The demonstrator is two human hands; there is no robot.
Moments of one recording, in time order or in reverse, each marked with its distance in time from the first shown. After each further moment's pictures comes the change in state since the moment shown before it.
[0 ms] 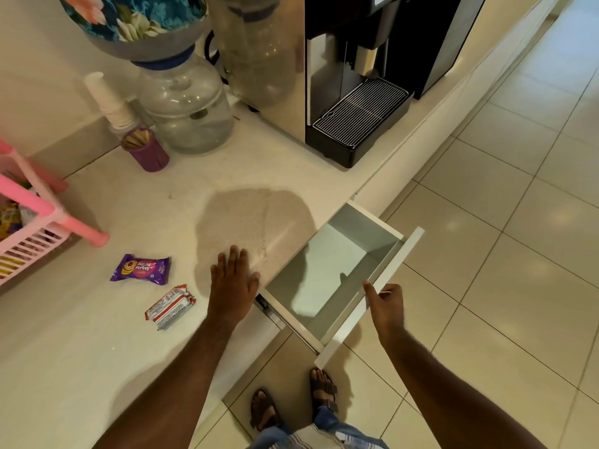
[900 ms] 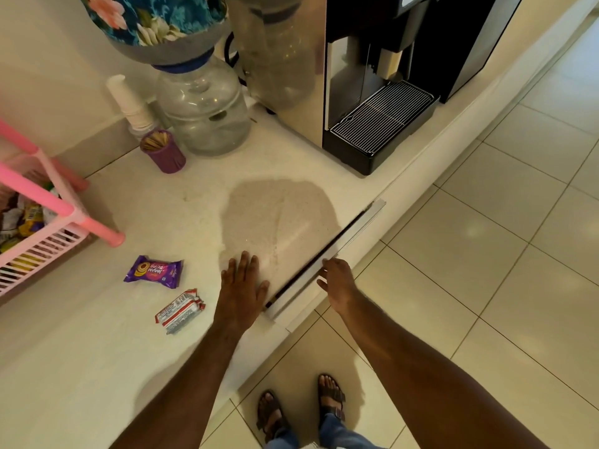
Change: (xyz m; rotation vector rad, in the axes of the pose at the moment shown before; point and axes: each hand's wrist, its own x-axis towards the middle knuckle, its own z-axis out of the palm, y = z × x) left_hand 0.006 -0.010 0.007 0.095 -0.014 -0.001; right_hand 0.000 -0.091 0.120 0.434 -0.431 0.285
